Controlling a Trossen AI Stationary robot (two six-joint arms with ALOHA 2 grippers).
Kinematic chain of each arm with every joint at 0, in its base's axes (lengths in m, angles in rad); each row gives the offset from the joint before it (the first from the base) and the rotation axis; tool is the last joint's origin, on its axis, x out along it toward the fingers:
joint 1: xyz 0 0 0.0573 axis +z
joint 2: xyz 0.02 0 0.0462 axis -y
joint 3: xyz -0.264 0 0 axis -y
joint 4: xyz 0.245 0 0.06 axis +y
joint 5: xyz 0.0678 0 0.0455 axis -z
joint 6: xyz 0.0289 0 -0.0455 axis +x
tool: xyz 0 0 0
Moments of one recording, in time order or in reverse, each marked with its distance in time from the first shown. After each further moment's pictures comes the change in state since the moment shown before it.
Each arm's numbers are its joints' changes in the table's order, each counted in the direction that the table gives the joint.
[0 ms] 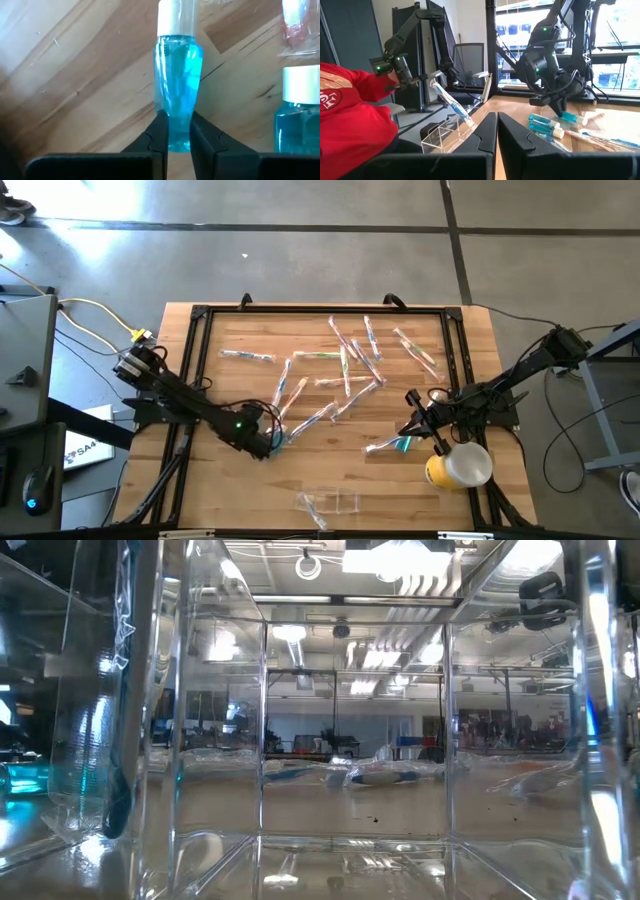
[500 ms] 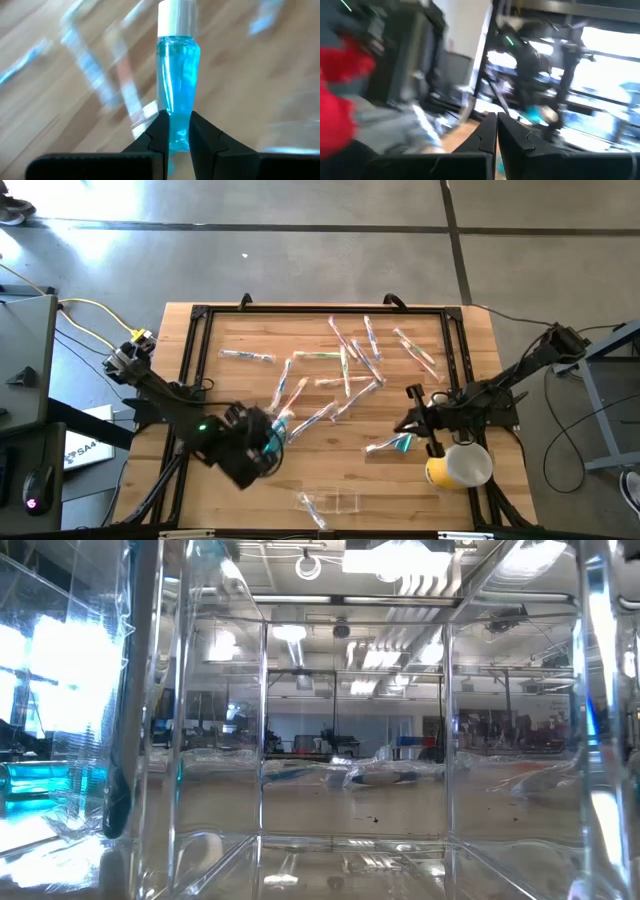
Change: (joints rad) left arm -0.191 0.099 0.558 0.209 -0.383 0.195; right arm 0.046 -0.010 0.259 0.190 0.131 -0.325
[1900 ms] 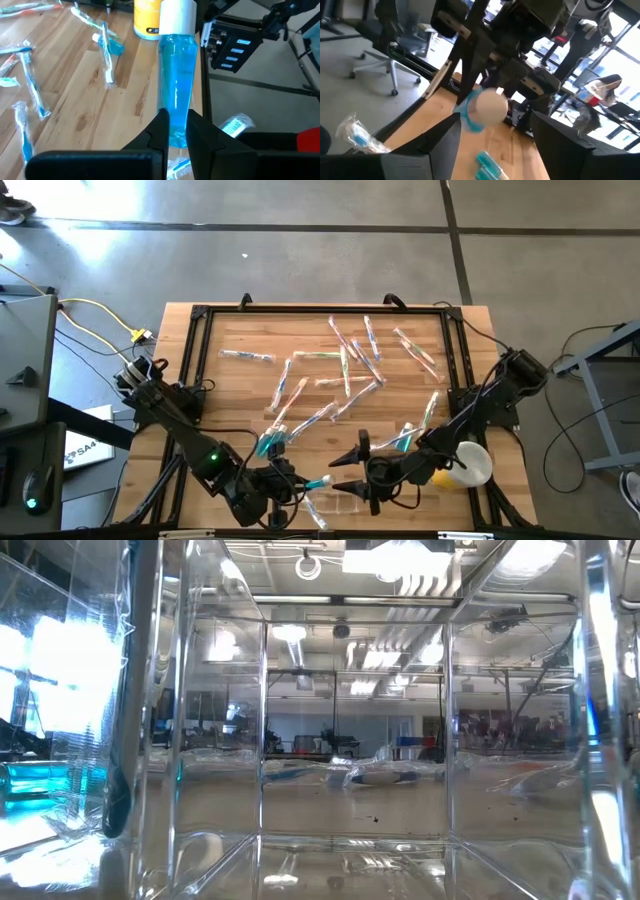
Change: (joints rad) left arm -0.076 -0.160 0.052 -0.671 0.032 0.590; right arm 0.168 -0.792 0.789 0.263 0.371 -0.127
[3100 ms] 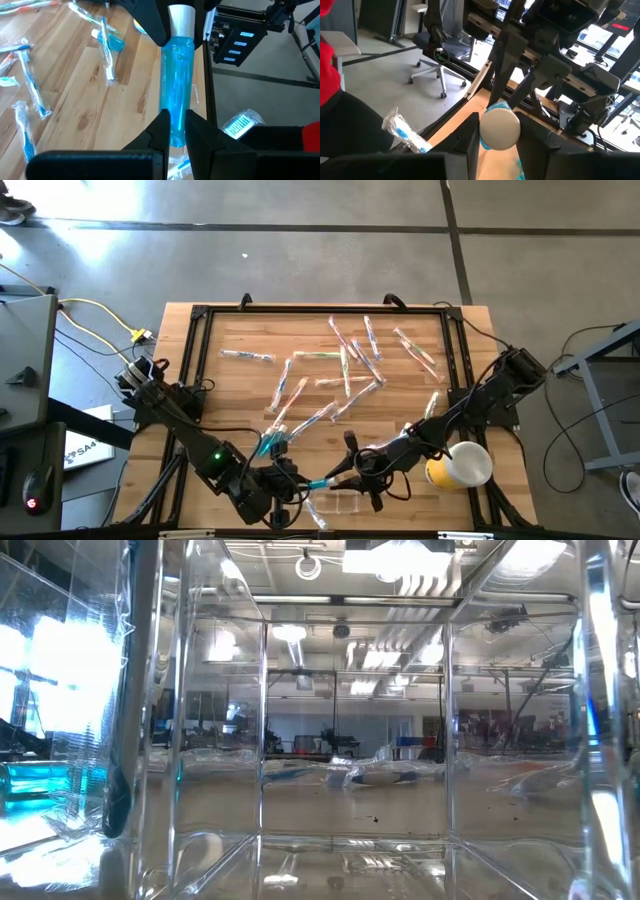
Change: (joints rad) left arm 0.025 -0.008 0.000 0.002 0.026 0.022; right arm -0.087 0.000 0.000 0.069 -0.320 0.104
